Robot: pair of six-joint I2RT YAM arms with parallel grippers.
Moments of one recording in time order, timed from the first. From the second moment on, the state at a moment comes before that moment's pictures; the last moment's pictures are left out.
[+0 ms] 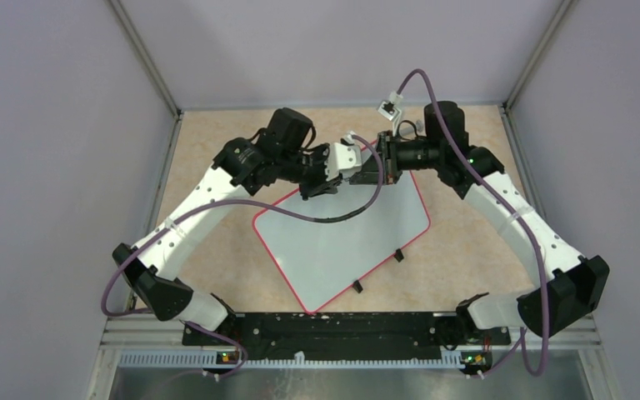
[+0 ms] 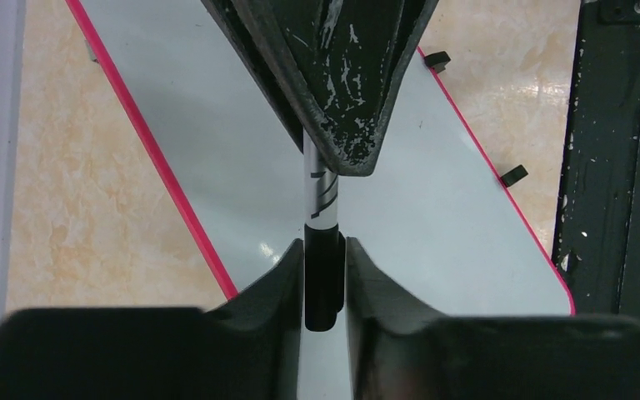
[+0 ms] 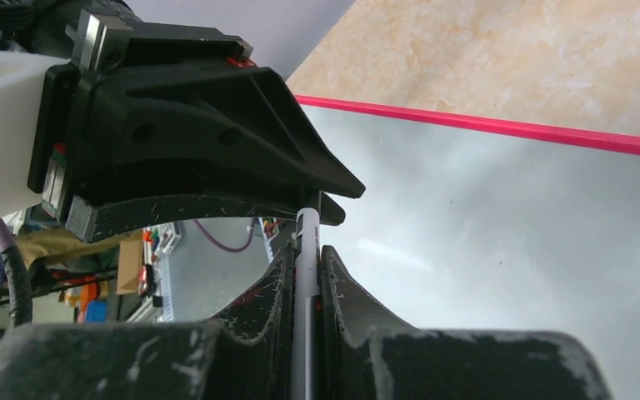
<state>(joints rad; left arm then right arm) -0.73 1.48 1.70 -0.97 0.44 0.64 0.47 1.33 1.36 -0.47 -0.89 0.38</state>
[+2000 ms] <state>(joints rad) -0.55 1.48 1.66 -0.96 1.00 0.48 0.48 1.30 1.38 -0.54 -1.03 0.24</state>
